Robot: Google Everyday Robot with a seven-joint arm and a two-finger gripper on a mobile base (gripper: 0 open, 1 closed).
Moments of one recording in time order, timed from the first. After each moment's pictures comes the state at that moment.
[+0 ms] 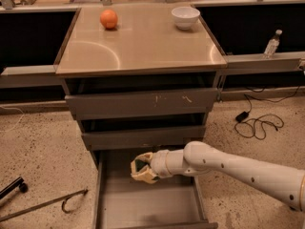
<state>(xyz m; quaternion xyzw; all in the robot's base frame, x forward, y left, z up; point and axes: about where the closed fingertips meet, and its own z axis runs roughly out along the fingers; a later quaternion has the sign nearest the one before) 0.528 0.050 0.493 -0.54 0.68 0.31 0.39</state>
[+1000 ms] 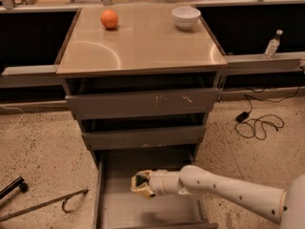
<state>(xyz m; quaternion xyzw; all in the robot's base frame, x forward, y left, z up) 0.515 0.058 0.385 -0.49 0.71 0.32 0.39</state>
